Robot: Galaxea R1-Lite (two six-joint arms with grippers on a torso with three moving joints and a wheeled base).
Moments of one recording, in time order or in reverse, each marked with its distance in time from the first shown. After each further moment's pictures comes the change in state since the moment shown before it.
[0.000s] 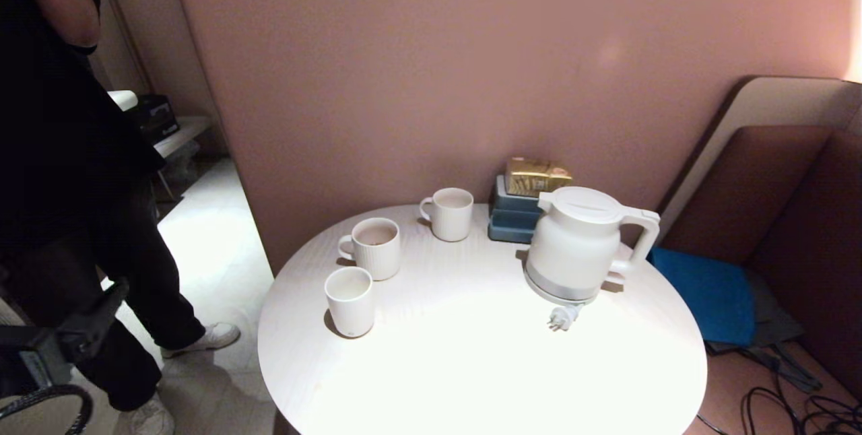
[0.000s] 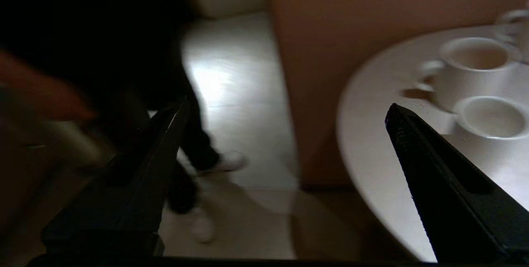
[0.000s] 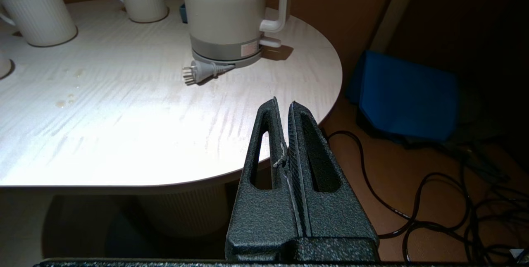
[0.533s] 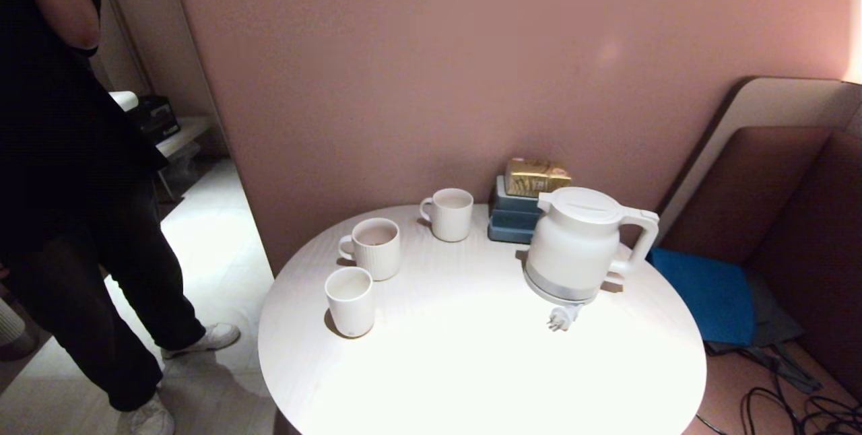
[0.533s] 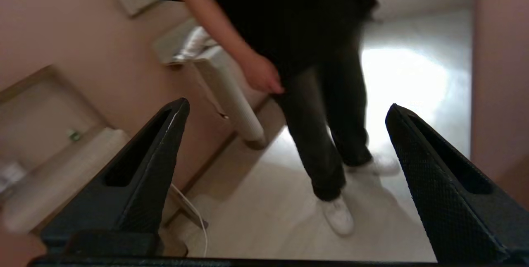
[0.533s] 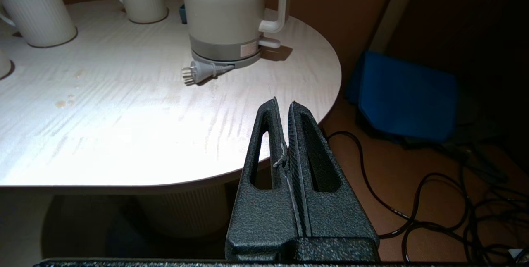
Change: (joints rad) left arm 0.140 -0.404 -0.001 0.215 0.350 0.312; right arm 0.000 0.000 0.000 0.000 0.000 -0.001
